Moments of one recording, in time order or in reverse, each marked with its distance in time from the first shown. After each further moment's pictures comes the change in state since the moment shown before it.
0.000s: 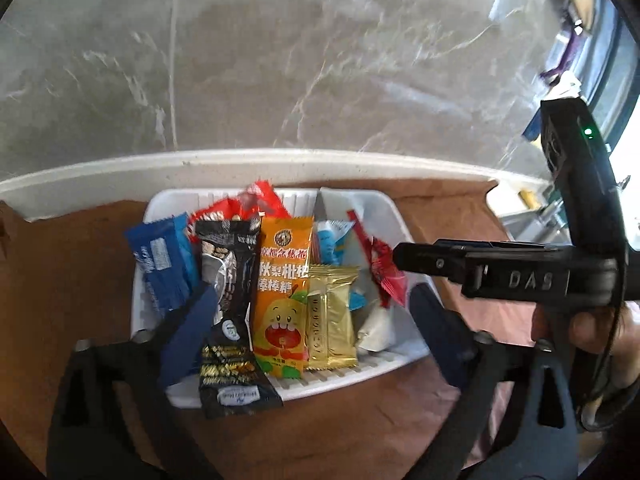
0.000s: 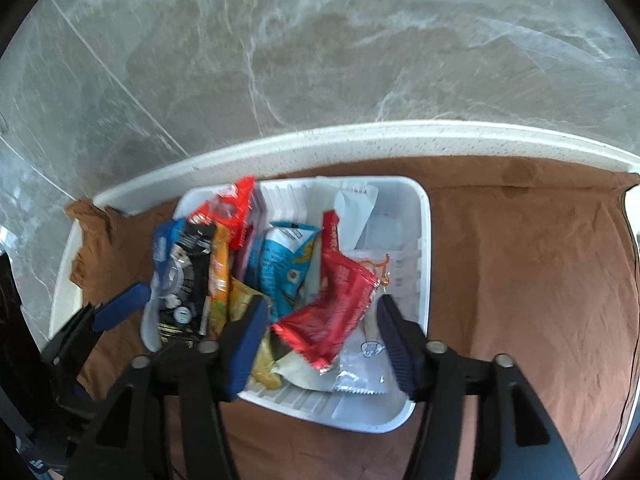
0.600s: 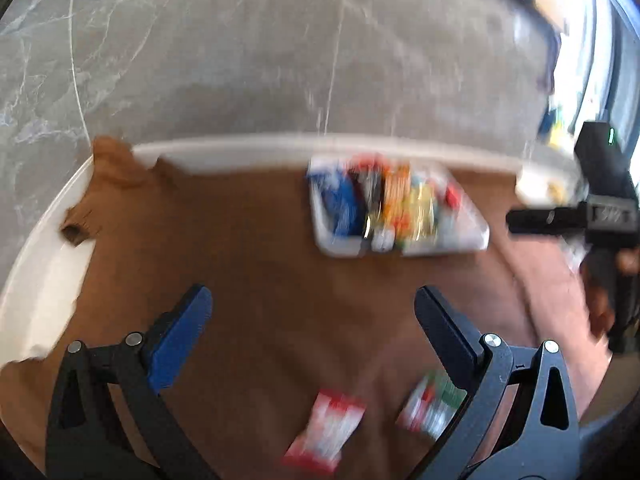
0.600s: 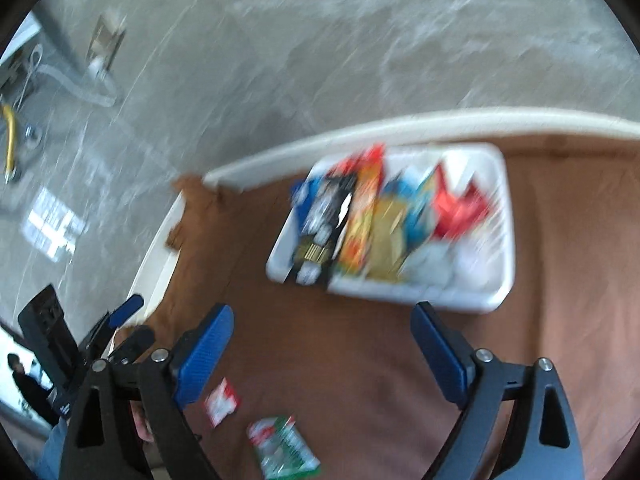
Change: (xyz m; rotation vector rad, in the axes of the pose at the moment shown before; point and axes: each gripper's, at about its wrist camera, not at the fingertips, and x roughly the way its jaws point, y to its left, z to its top) left arm -0.188 0.059 -0.143 0.024 -0.061 0.230; right arm -0.062 0.063 -0.118 -0.110 -0.025 0.281
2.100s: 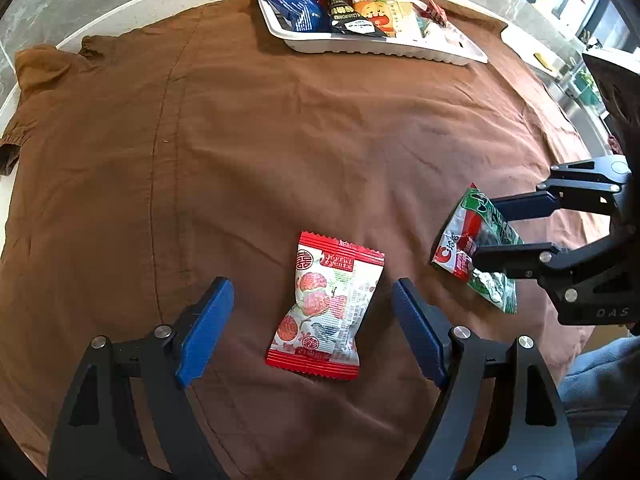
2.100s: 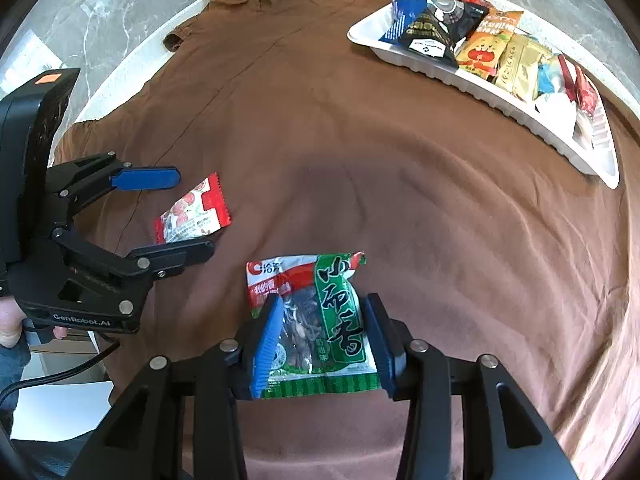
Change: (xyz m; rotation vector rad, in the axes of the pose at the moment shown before) left arm 0.079 -0.001 -0.086 0.119 0.417 -0.103; right arm 0.105 0.074 -0.109 -0.276 0.376 -0.216
